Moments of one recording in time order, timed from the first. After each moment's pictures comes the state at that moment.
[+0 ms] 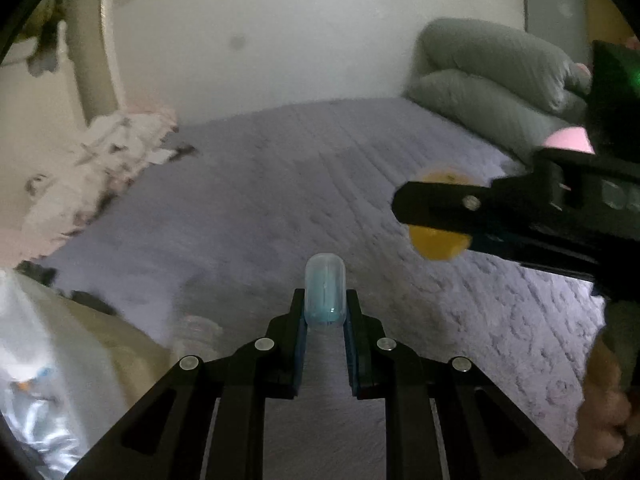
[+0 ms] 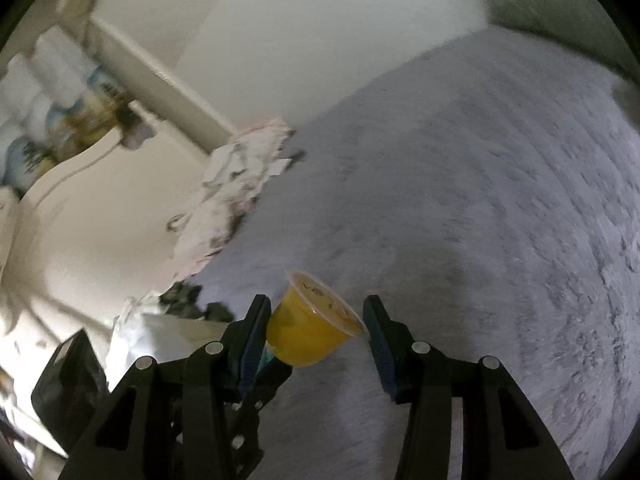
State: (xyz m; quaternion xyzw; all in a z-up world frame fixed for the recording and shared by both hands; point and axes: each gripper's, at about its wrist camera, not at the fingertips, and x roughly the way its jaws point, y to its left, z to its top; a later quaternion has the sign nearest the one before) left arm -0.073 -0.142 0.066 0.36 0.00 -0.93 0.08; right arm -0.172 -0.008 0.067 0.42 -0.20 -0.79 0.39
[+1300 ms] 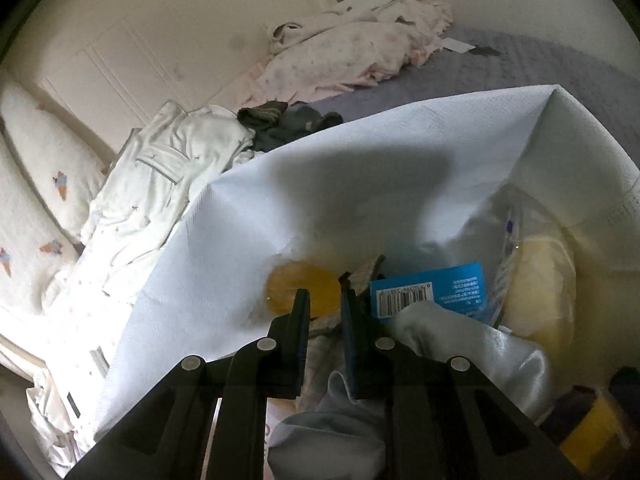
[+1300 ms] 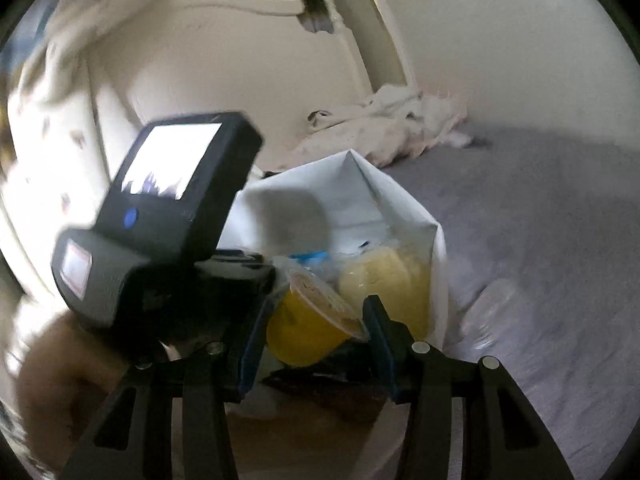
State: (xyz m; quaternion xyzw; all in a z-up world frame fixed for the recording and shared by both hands) left arm 0.024 -0.357 0.045 0.49 0.05 -0.74 0.46; right arm 0.017 -0.204 0.056 0.30 0.04 -0.77 0.56
